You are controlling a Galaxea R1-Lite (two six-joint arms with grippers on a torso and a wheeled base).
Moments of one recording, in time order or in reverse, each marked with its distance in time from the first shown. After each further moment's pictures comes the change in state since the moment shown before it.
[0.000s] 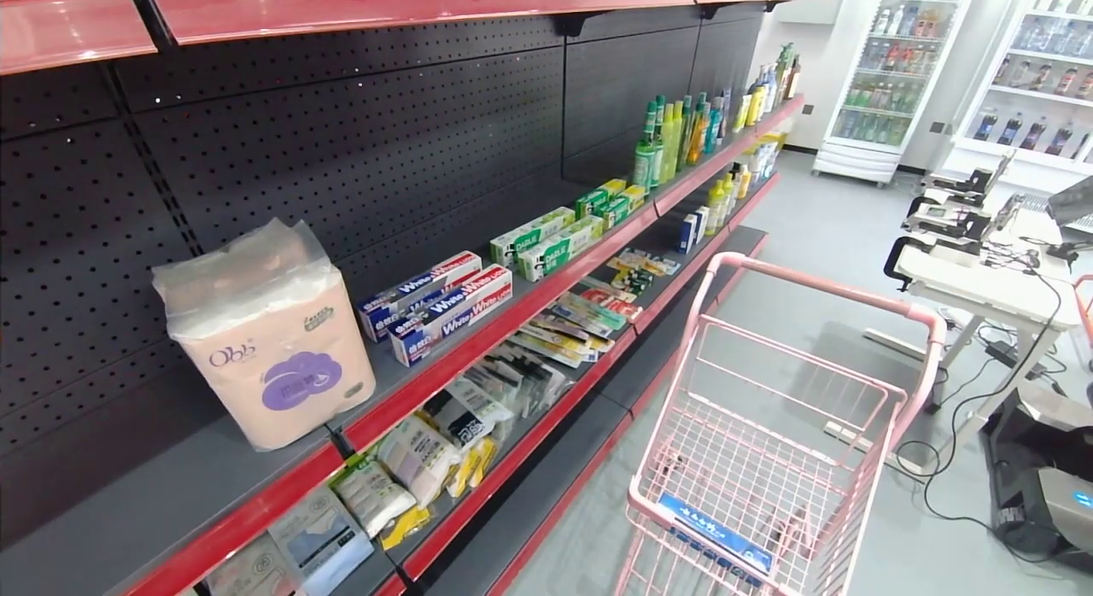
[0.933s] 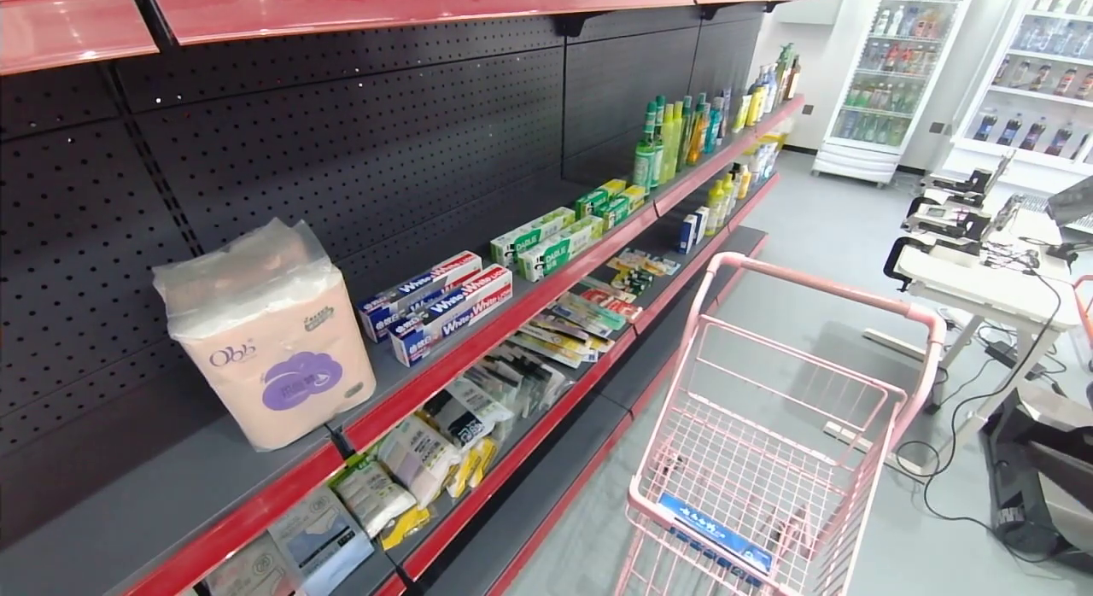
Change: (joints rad) left arm 0.000 0.000 0.000 0.000 0.000 -0.003; right arm 0.048 0.758 -0.451 -0.017 0.117 0.054
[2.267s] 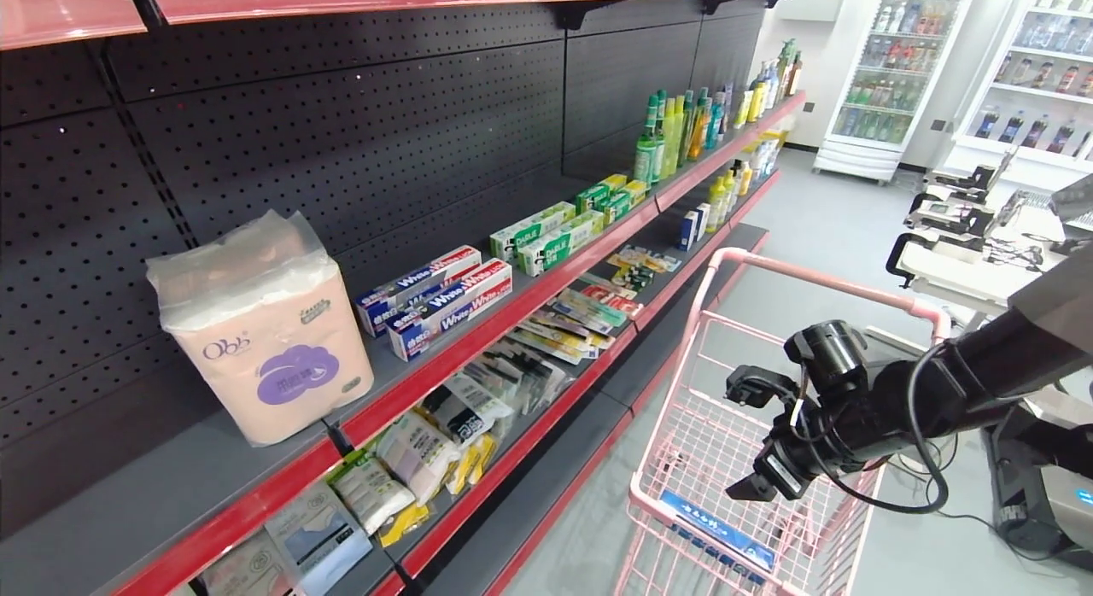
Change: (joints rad) left arm 0.000 0.000 0.000 0.000 0.000 0.000; right arm 0.127 1.319 -0.430 -0.048 0.051 -0.601
